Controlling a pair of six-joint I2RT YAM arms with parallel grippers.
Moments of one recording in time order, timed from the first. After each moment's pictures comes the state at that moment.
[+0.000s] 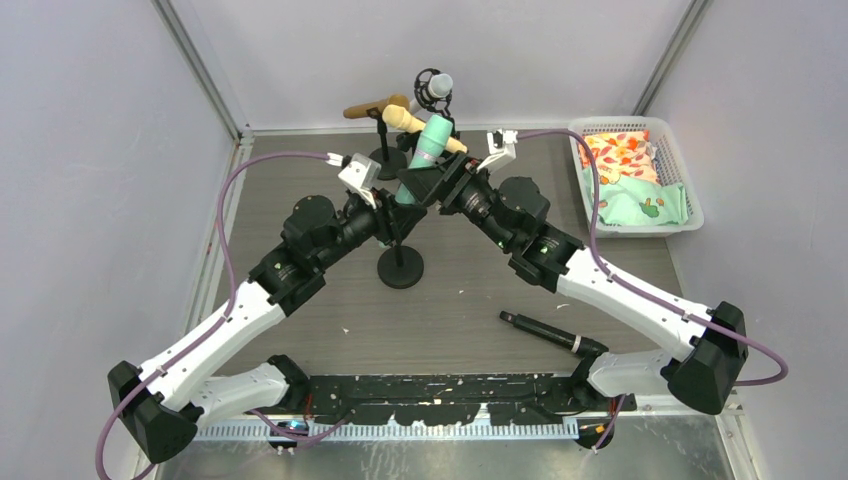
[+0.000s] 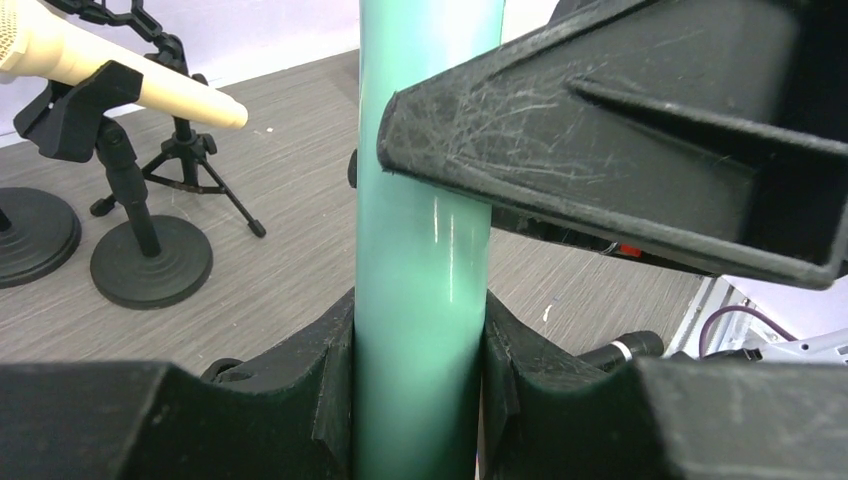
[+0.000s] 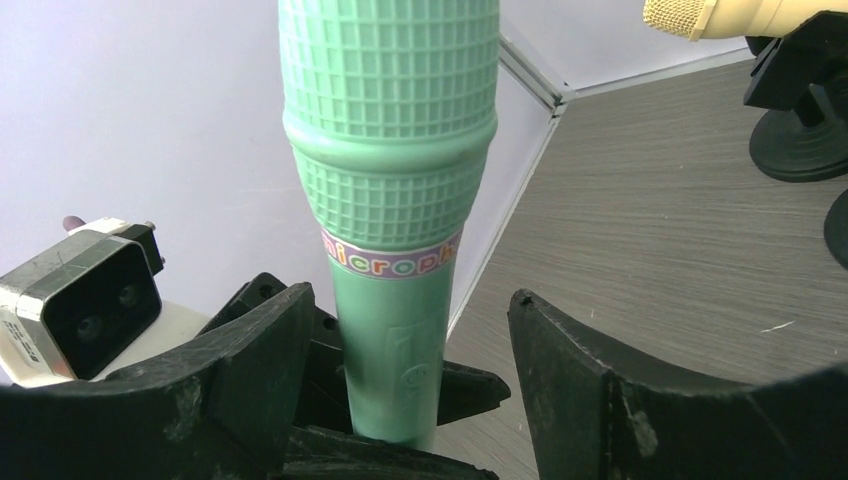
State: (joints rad) left arm -0.72 0.99 0.96 0.02 0.10 -0.29; right arm 0.85 1.26 1.11 0.25 0.14 0.84
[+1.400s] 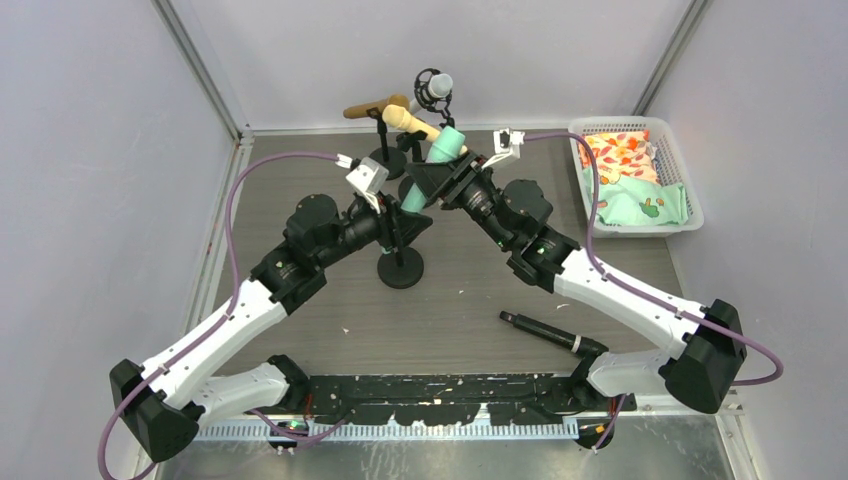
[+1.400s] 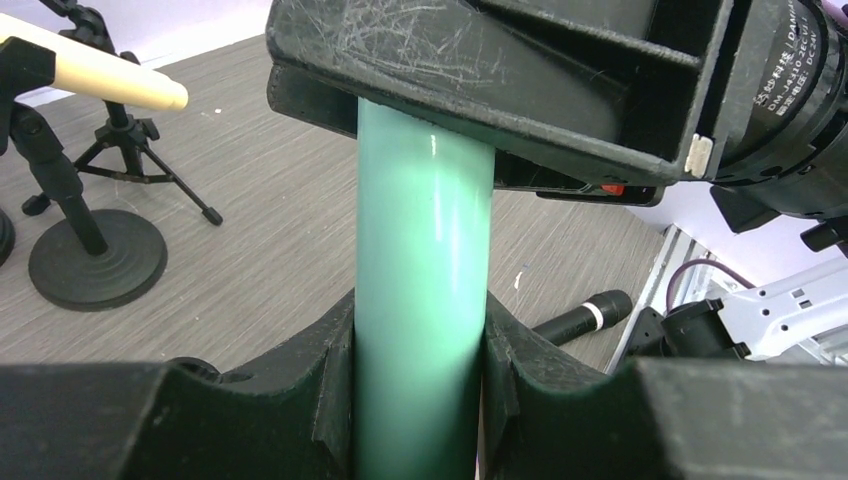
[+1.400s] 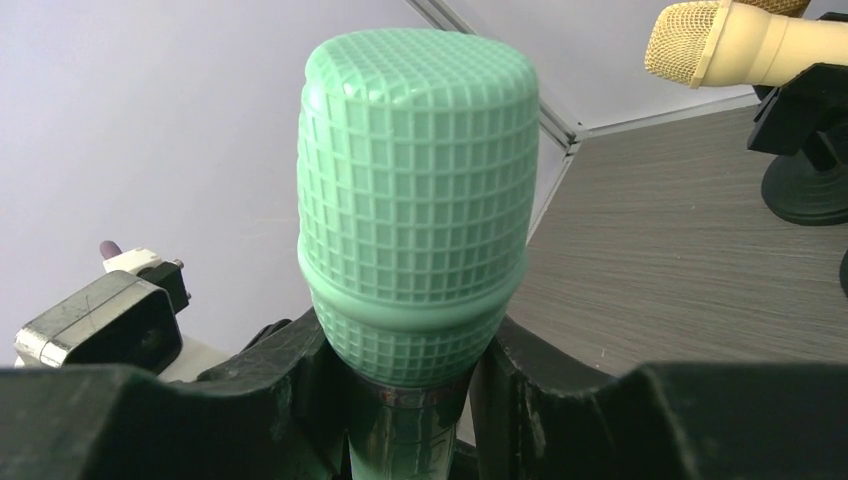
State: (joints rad) left arm -0.72 1.01 0.96 0.00 0.22 -0.29; right arm 0.83 1.27 1.06 0.40 0.14 0.85
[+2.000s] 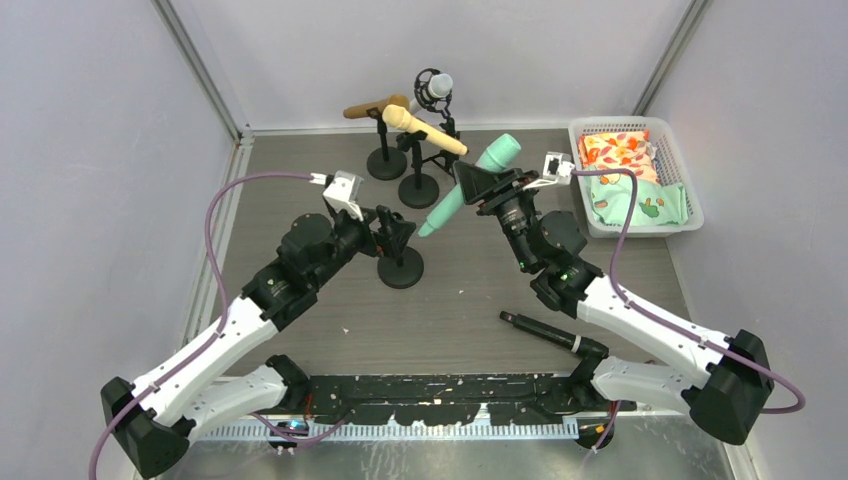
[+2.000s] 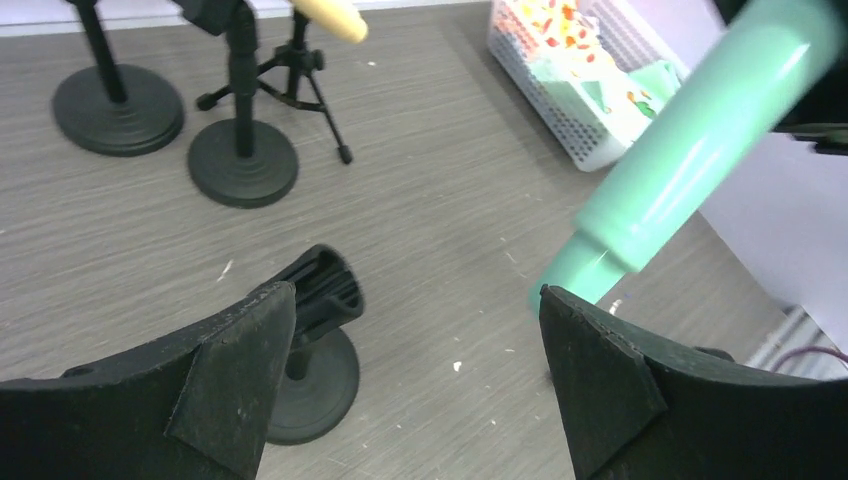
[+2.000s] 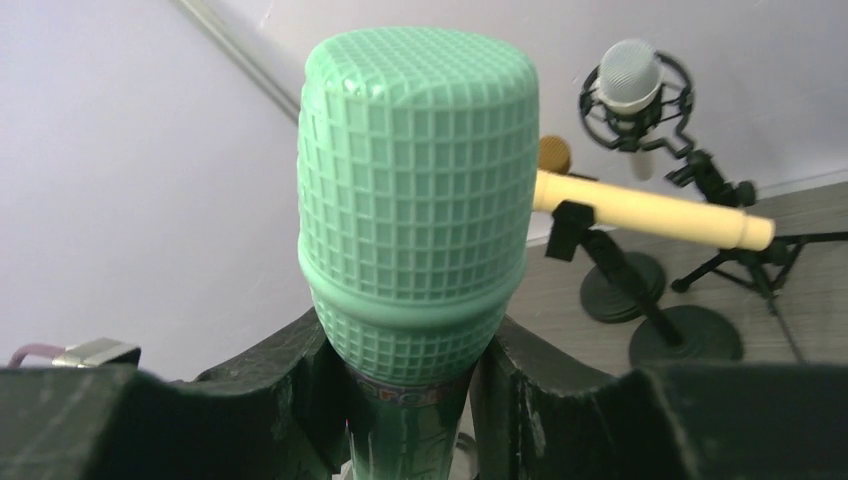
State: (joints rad) left arm -0.72 0.90 0.86 -0.08 -0.08 -0.35; right arm 0.80 1.09 0.82 0.57 0.38 0.65
